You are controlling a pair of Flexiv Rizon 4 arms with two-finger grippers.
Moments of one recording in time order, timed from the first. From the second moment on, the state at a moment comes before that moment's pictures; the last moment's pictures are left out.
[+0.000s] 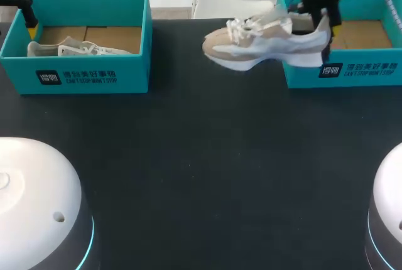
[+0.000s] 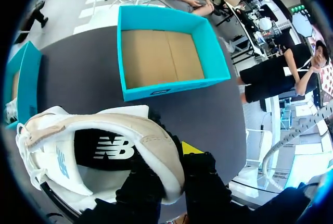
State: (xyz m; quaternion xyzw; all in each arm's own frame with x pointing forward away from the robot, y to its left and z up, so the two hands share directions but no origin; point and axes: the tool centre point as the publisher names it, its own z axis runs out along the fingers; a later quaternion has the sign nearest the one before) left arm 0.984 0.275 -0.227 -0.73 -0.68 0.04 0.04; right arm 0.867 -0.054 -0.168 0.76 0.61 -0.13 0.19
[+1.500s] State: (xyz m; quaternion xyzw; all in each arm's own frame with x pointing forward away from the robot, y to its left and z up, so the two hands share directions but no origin) left arm 0.984 0.275 -0.227 -0.73 -0.68 0.04 0.04; right arm 0.701 0.051 -0.335 0.74 0.64 -0.10 0.17
